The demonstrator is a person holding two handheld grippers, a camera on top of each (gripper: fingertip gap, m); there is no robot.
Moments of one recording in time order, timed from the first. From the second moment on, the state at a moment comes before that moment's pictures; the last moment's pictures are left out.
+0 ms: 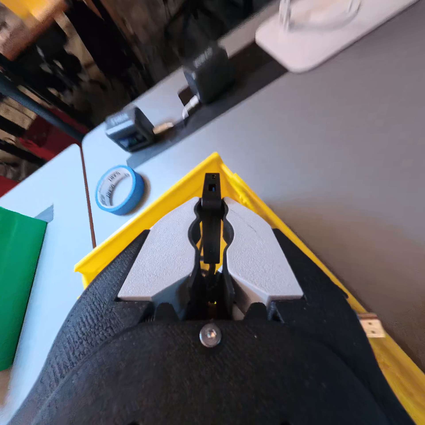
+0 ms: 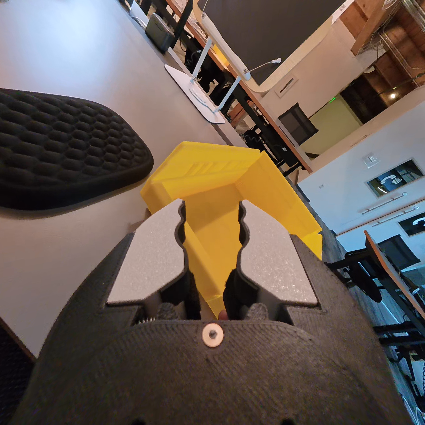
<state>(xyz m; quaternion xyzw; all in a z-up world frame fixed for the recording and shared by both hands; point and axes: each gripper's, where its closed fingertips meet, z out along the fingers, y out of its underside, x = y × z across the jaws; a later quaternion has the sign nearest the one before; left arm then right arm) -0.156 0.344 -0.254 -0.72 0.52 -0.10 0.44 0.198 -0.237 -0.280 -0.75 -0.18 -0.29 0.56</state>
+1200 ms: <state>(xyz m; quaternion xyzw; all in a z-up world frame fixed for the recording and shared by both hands) -0.056 -0.091 -0.244 -0.19 0.78 -0.29 0.52 -0.060 -0.081 -0.252 -0.58 -0.46 -0.15 0.66</state>
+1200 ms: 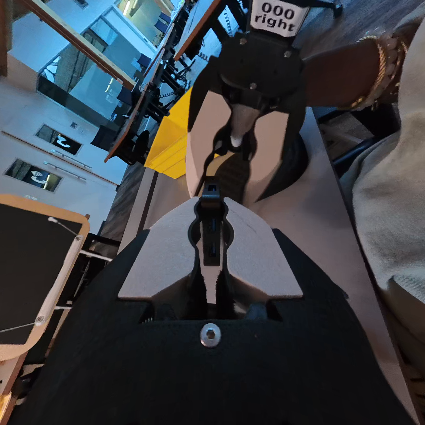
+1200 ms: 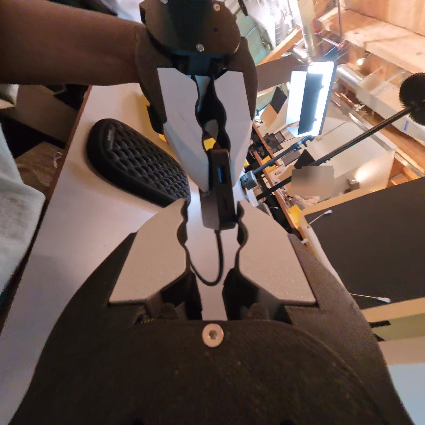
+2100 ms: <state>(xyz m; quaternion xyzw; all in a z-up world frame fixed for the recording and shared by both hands) -0.044 -0.094 -0.226 -0.24 0.71 -0.25 0.62 -0.025 -0.108 -0.228 -0.50 -0.37 0.01 0.78</state>
